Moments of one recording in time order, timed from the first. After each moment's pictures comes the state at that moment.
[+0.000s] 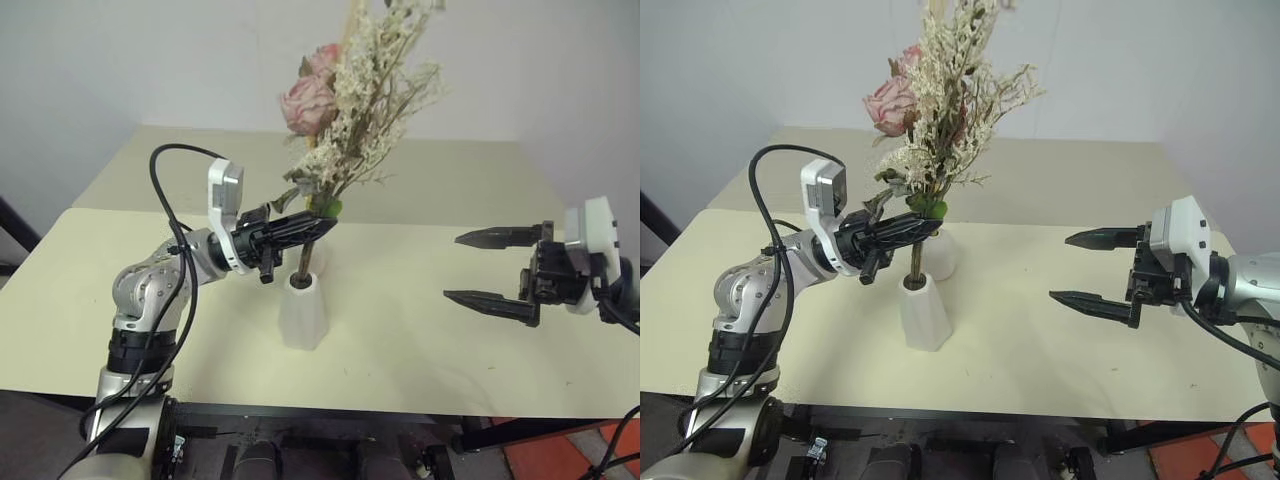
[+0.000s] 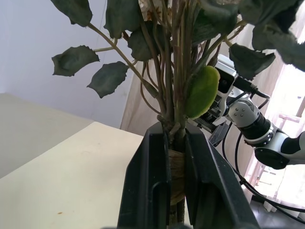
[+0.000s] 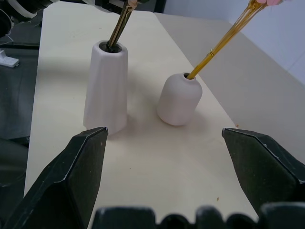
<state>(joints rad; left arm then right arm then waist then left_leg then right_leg) -0.69 0.44 0.10 -0.07 -0.89 0.74 -1.05 -0.27 -0.99 -0.34 -0.34 0.68 0.42 1.18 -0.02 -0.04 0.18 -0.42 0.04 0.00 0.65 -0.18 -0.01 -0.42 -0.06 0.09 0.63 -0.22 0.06</state>
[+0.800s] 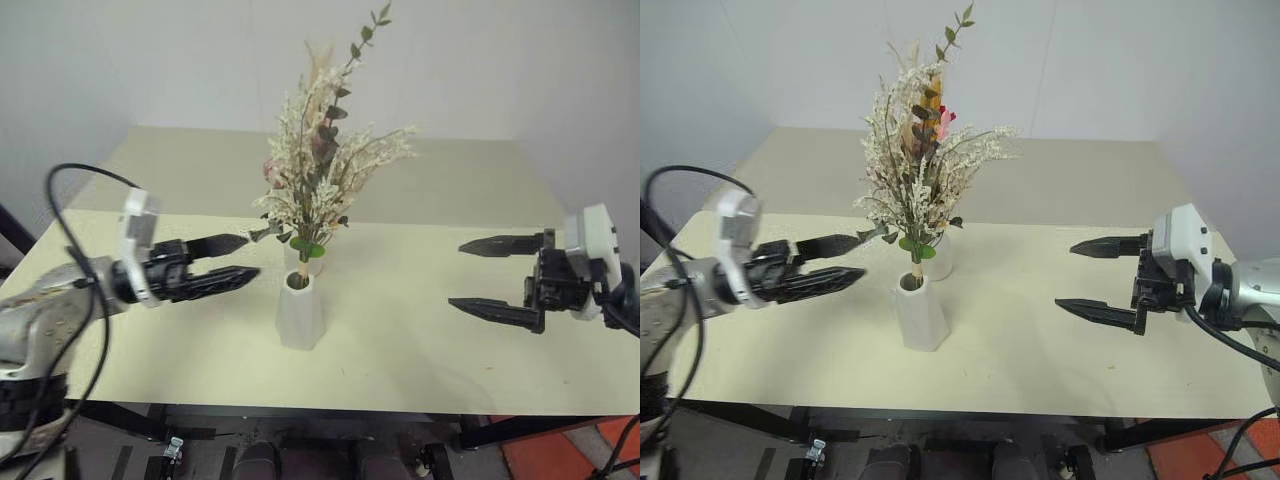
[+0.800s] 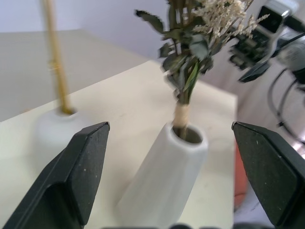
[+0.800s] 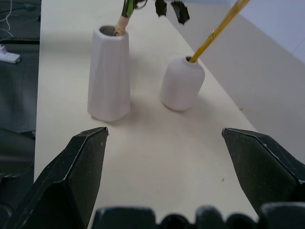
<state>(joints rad) -0.36 0.88 0.35 -0.22 -0.93 0.84 -1.08 -0.20 -1.01 -0.35 -0.33 0.68 0.42 1.20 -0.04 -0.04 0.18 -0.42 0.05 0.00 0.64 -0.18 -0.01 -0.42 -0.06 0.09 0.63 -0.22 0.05</state>
